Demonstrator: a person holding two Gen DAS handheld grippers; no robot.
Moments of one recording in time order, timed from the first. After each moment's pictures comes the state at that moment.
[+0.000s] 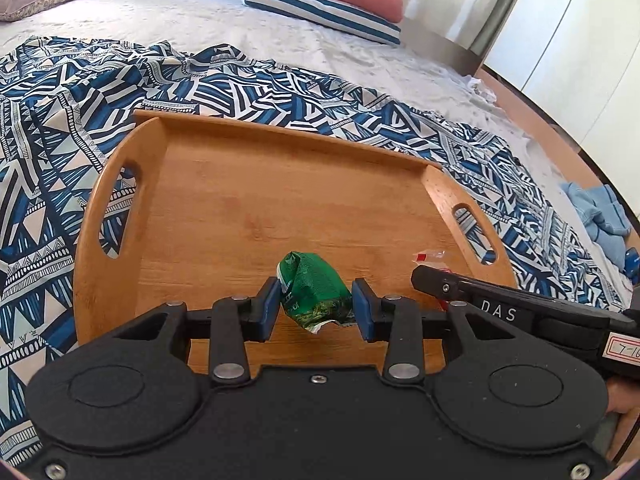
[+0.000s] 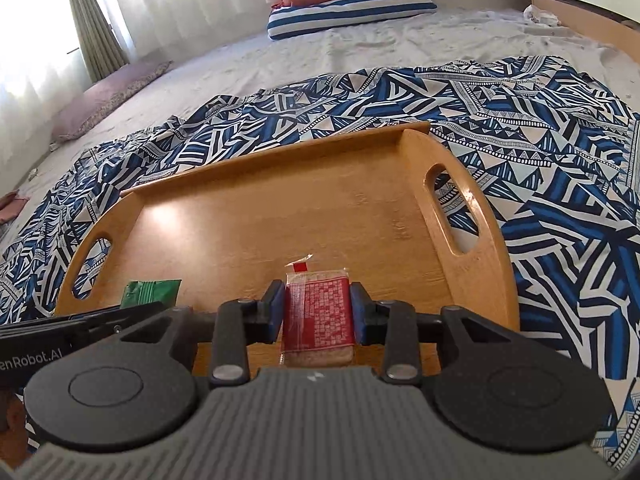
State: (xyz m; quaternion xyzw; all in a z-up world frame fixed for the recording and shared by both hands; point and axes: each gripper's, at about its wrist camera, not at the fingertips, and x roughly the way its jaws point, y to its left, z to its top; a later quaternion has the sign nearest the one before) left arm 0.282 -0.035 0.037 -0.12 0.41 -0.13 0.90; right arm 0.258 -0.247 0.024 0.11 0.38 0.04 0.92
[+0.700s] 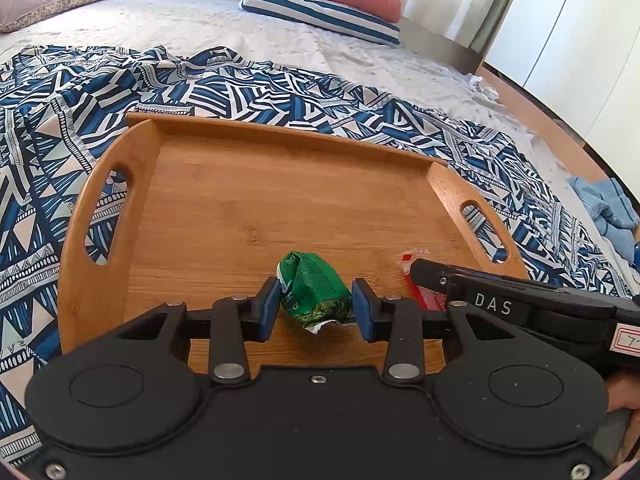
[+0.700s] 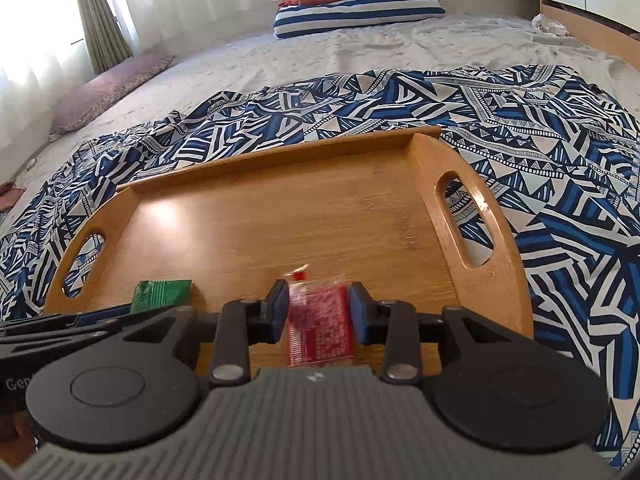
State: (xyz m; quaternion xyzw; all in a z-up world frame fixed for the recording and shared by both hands) left arm 0.289 -0.045 0.026 -0.10 0.40 -0.13 0.90; right arm 0.267 -0.241 0.020 0.09 0.38 0.04 0.92
